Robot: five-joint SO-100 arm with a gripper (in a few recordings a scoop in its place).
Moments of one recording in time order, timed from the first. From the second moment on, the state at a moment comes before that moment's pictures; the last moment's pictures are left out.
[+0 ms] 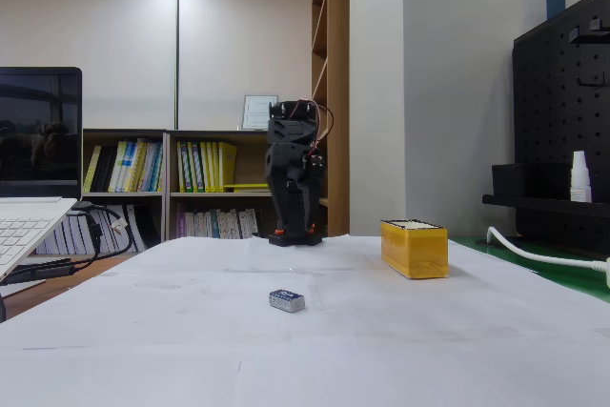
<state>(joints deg) 7.6 97.0 102.0 62.1 -110.6</state>
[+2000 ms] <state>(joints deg) 11.1 136.0 138.3 61.6 -110.3</state>
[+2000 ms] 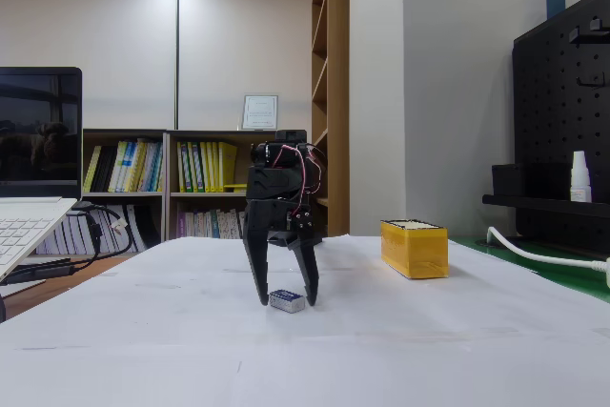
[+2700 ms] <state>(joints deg) 11.3 136.0 137.0 61.7 -110.3</state>
